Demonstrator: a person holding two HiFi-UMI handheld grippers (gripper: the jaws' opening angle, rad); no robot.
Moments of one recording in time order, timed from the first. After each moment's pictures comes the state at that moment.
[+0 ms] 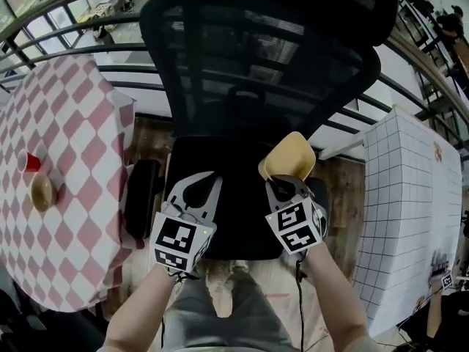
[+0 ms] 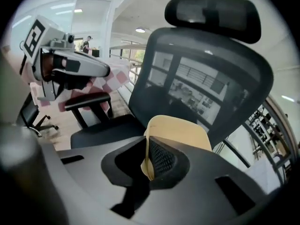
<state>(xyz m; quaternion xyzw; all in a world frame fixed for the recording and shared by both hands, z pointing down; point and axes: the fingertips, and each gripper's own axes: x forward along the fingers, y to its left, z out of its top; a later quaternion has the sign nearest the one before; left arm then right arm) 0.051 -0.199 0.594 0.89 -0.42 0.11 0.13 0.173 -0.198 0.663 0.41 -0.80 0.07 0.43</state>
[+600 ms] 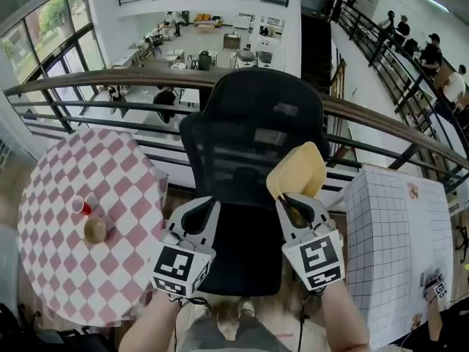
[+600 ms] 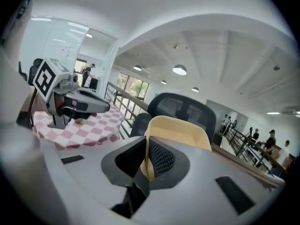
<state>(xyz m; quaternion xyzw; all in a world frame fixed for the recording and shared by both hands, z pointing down) 0.009 -0.176 0.314 0.89 -0.46 0.04 0.03 0.133 -0.178 0.310 0.47 -0.84 -0.05 0.27</state>
